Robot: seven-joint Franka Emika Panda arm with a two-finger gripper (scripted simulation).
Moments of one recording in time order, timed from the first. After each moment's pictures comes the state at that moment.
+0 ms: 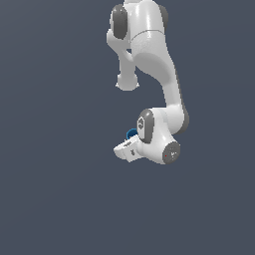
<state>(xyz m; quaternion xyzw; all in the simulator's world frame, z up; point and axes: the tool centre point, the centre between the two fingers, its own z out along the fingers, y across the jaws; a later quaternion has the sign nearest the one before) -0.043 0.007 0.076 0.87 0.28 -0.38 0.12</state>
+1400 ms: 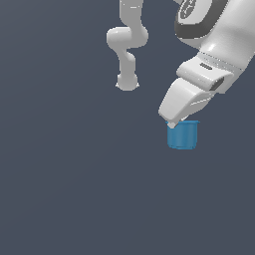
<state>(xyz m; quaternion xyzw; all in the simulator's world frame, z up) 0.078 0.127 0.342 0.92 0.33 0.04 0.19</state>
